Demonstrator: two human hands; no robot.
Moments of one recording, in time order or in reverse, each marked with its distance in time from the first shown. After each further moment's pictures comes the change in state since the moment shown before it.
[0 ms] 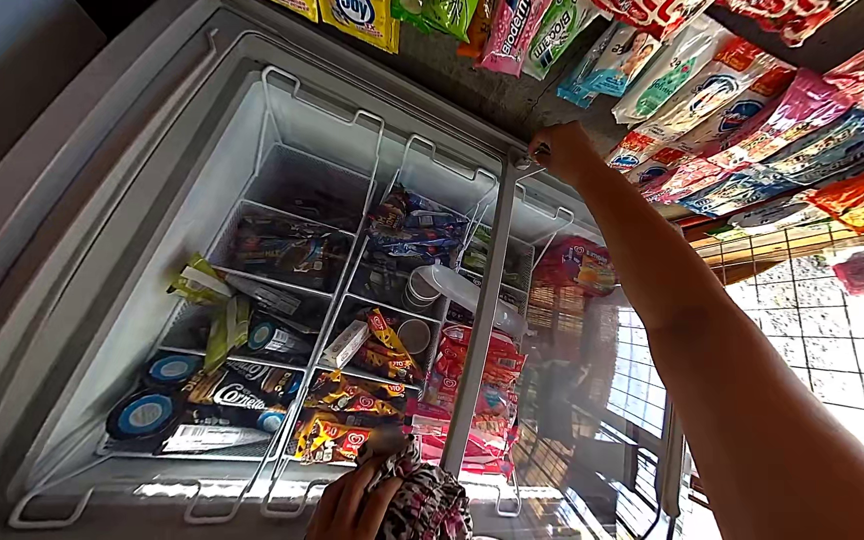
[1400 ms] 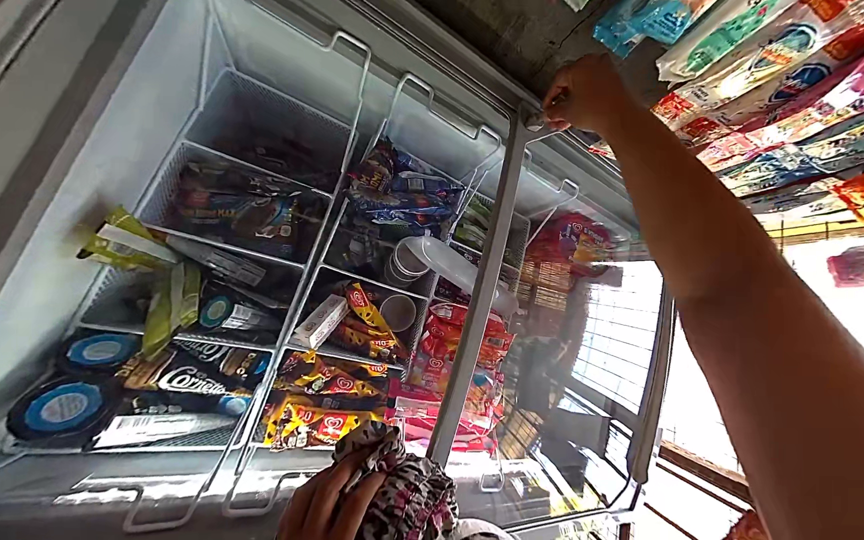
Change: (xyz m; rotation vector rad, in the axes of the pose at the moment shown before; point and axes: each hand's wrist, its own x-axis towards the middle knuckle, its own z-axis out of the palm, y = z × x) left_hand -0.005 -0.011 0.011 -0.040 0.069 0.018; right_hand 0.018 -0.005 -0.009 0.118 -0.114 0.144
